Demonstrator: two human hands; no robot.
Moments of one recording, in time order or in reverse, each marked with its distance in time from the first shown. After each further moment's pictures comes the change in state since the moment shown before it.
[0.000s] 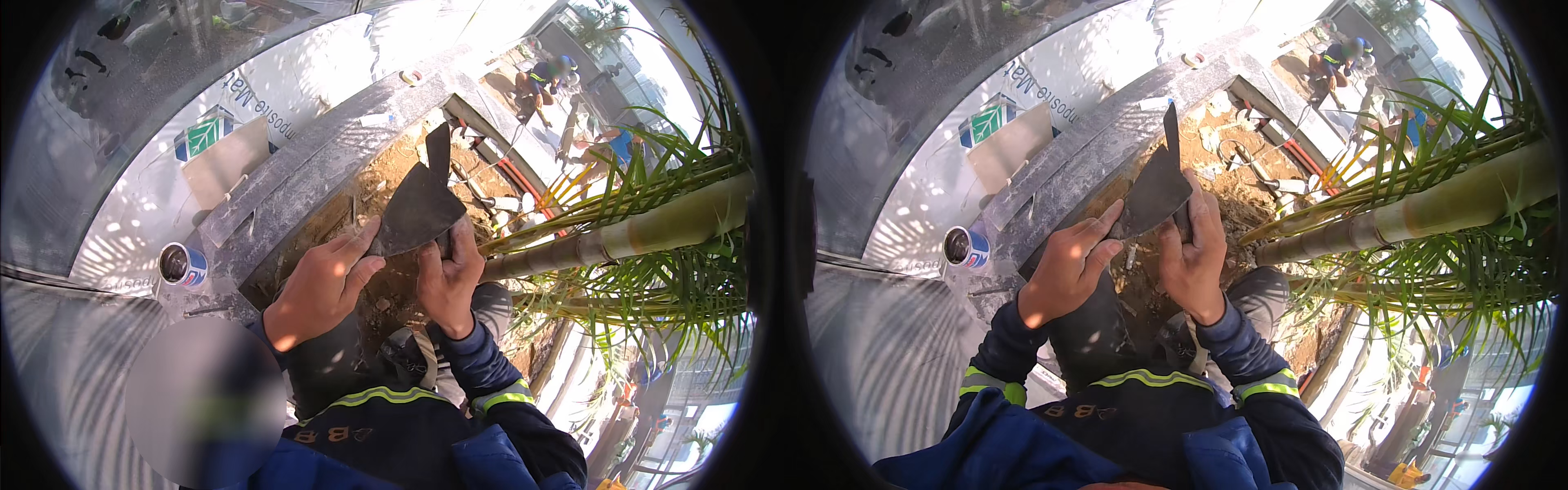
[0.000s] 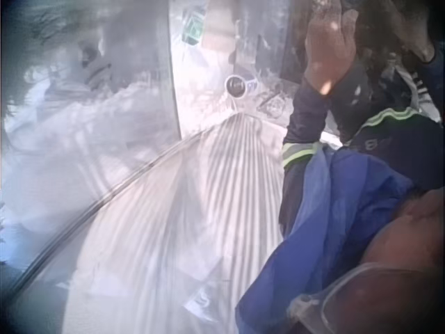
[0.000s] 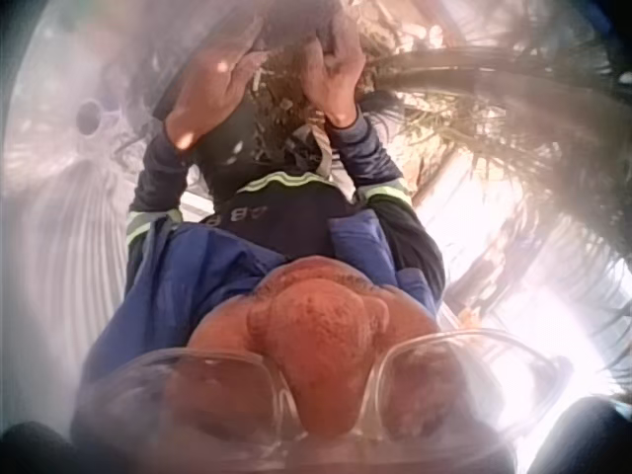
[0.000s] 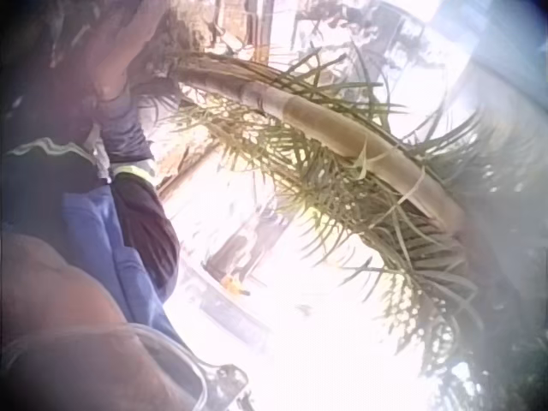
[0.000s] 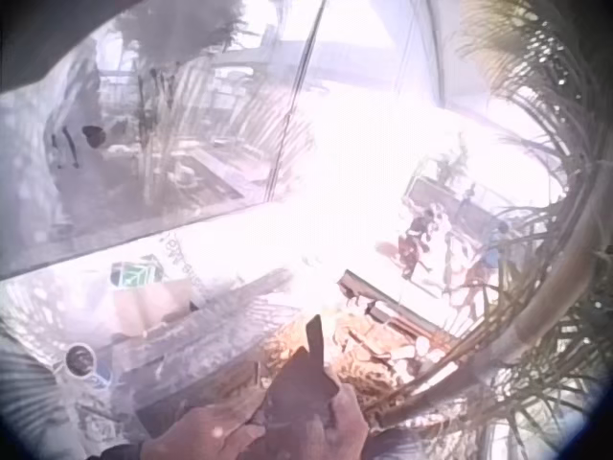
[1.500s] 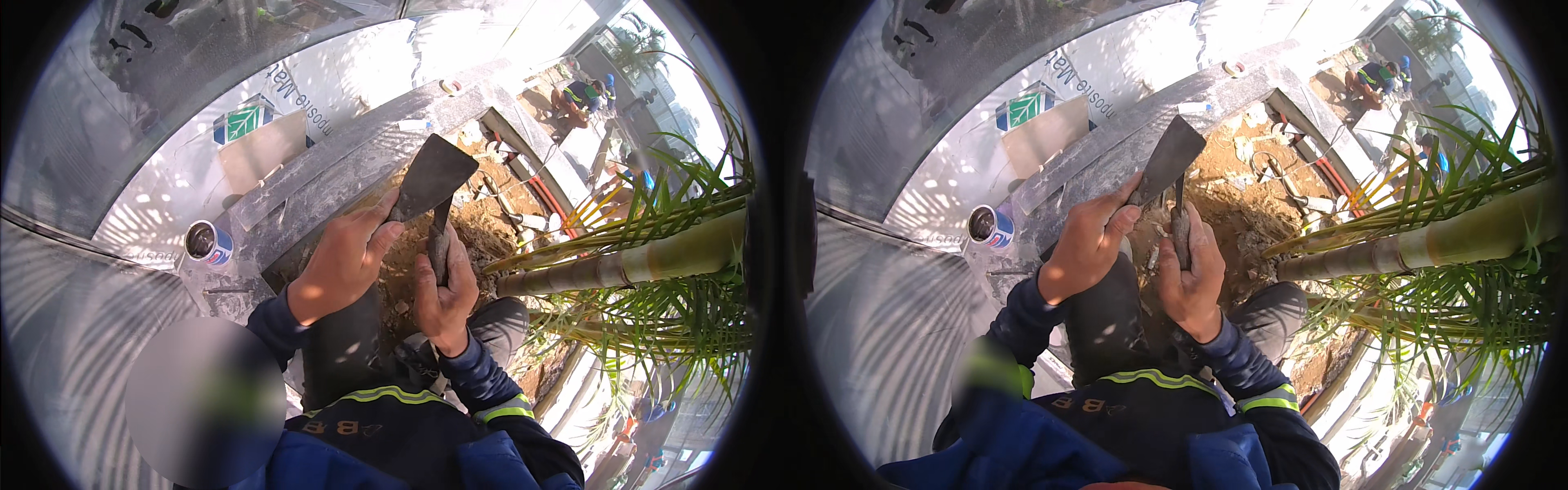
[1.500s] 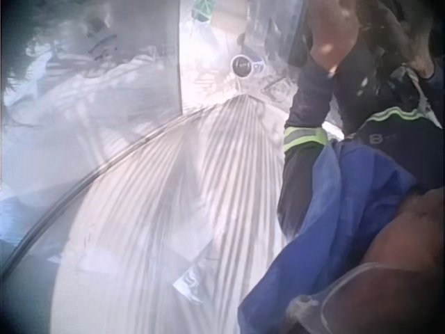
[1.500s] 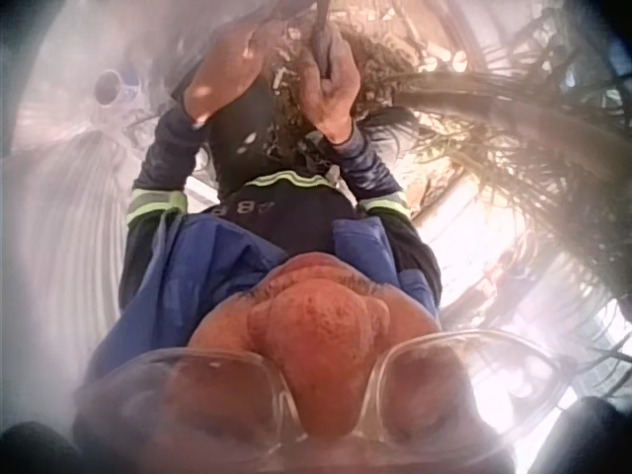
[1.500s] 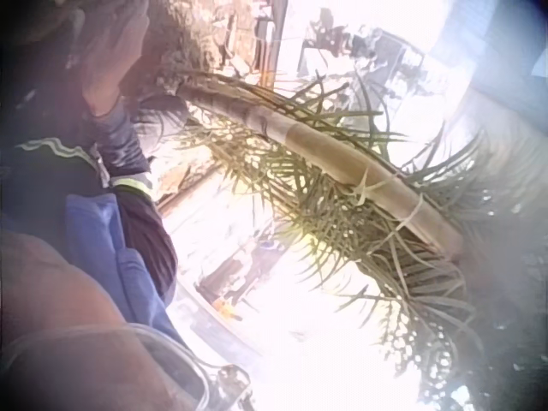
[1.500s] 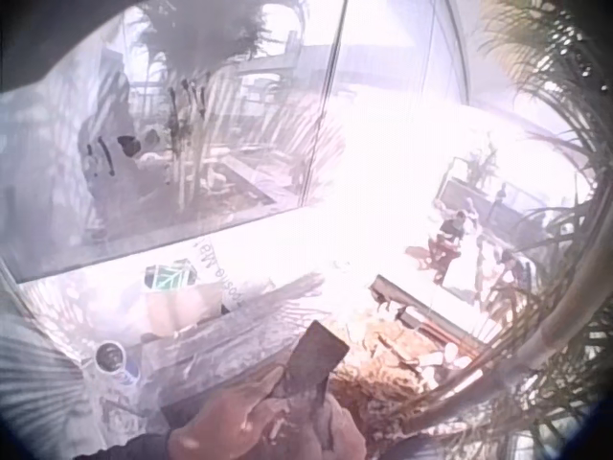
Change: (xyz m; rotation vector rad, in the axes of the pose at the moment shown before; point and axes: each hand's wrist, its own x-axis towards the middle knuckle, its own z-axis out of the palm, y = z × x) left_hand 0.012 0.003 0.005 0.038 0.084 -0.058; right_hand -0.033 -0.009 0.015 0.002 -0.003 0.046
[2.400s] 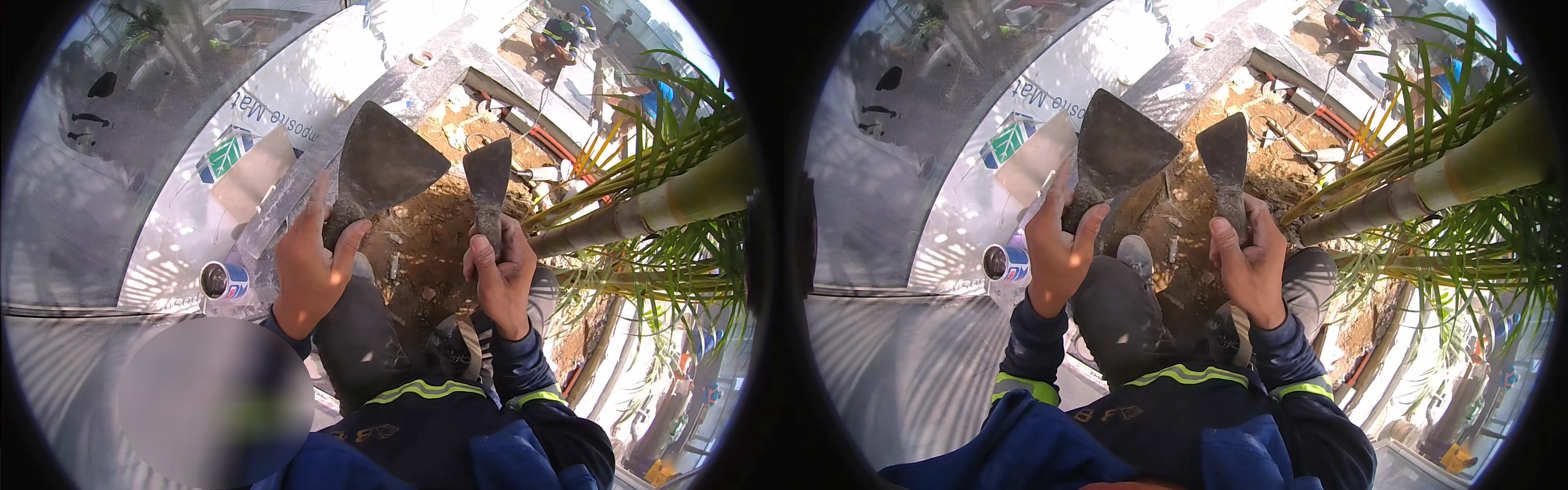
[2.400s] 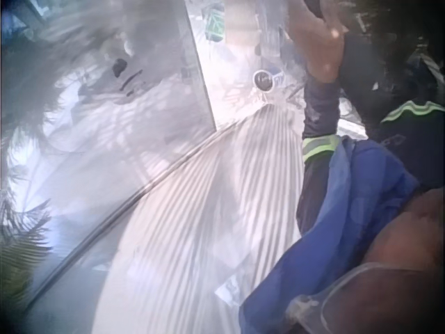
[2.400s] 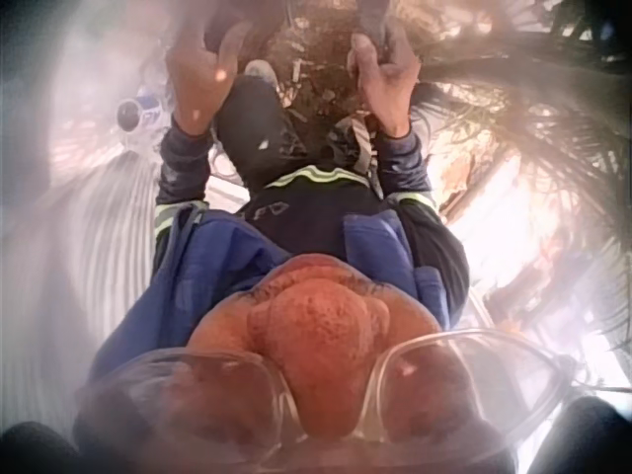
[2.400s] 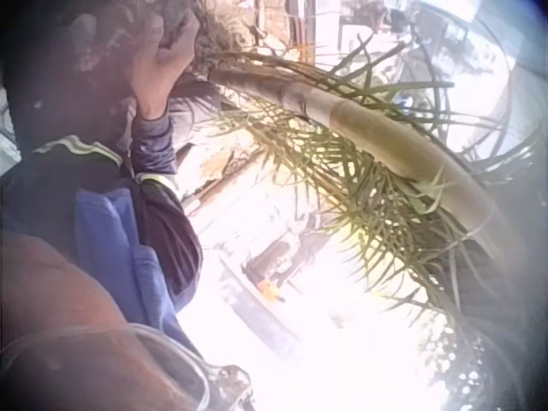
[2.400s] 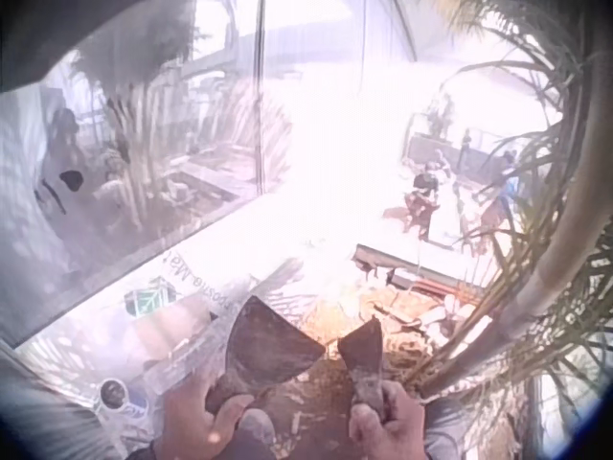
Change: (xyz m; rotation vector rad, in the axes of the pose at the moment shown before) left_hand 0.014 -0.028 -0.010 0.317 0.278 0.174; right_hand 0.010 0.015 -0.056 0.337 0.049 0.436
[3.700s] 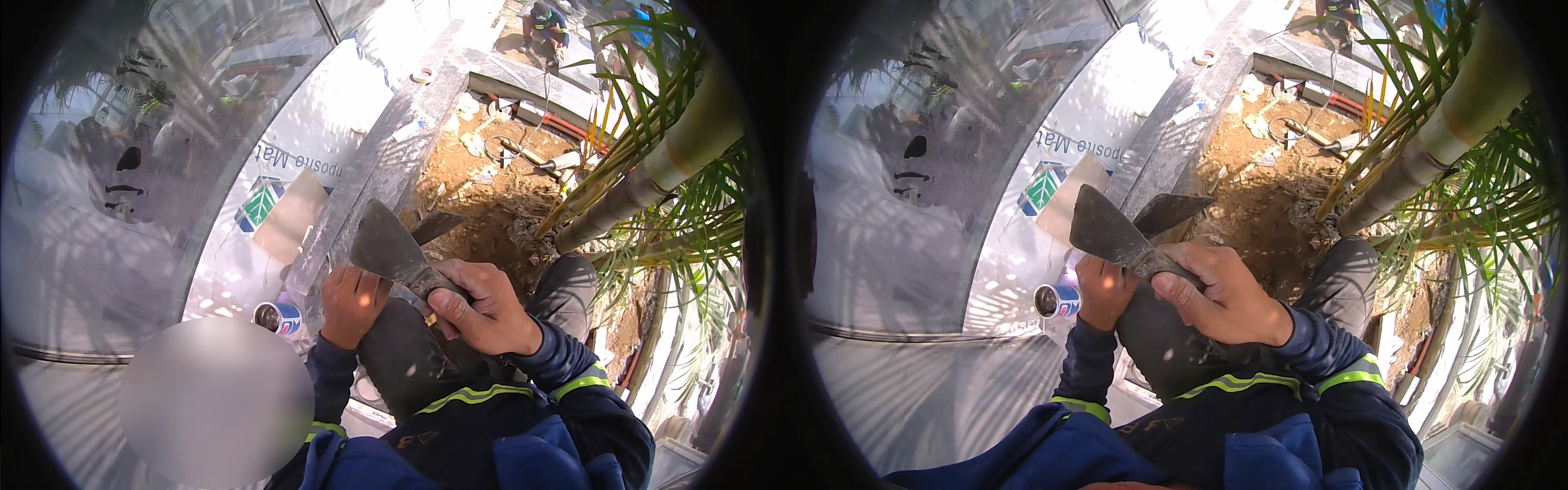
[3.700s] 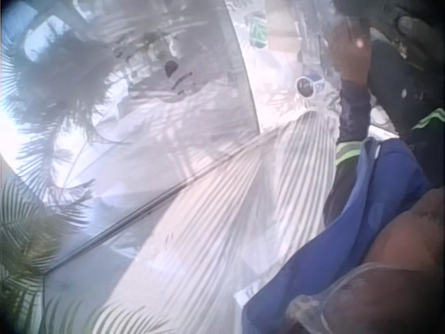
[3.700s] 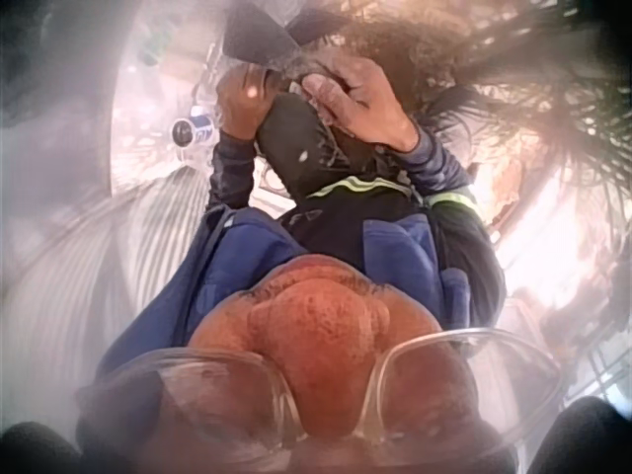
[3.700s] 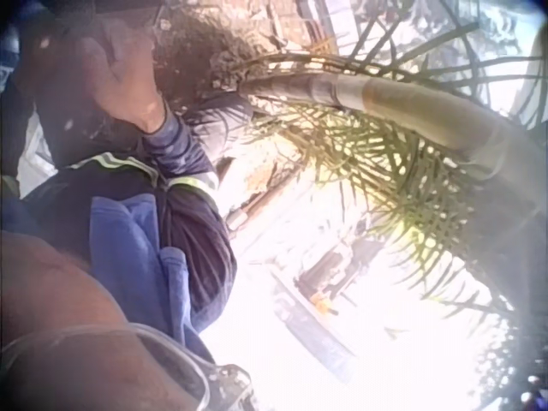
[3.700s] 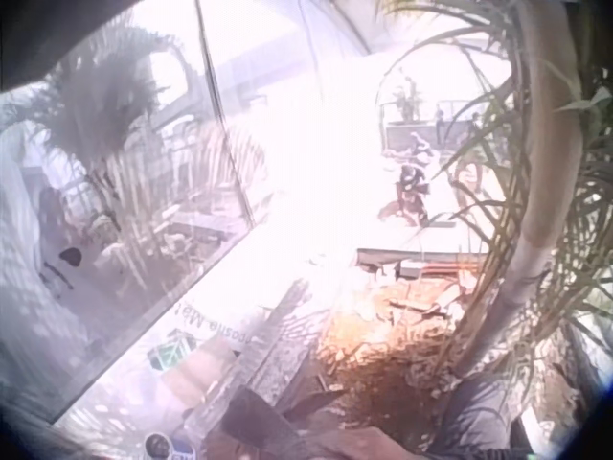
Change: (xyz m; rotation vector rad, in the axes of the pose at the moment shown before) left_hand -0.027 -0.030 -0.001 0.319 -0.204 0.420; right_hand -0.005 -0.052 0.028 0.149 -0.508 -0.076
